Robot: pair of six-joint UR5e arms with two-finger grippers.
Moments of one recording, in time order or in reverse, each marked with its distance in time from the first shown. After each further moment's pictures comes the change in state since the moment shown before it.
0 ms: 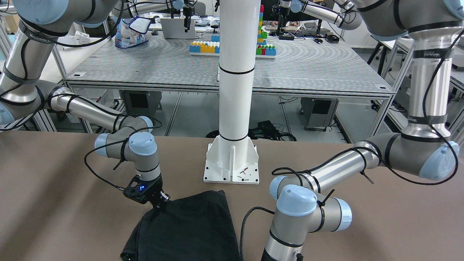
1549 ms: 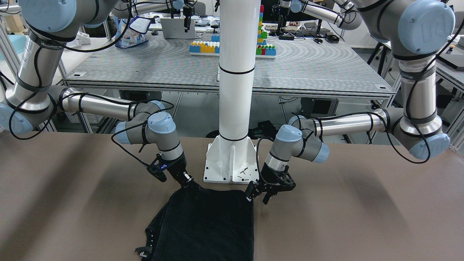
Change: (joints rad) left arm 0.591 0.494 -0.510 0.000 0.297 -0.405; right arm -0.129 0.074 0.090 0.001 -0.046 0.400
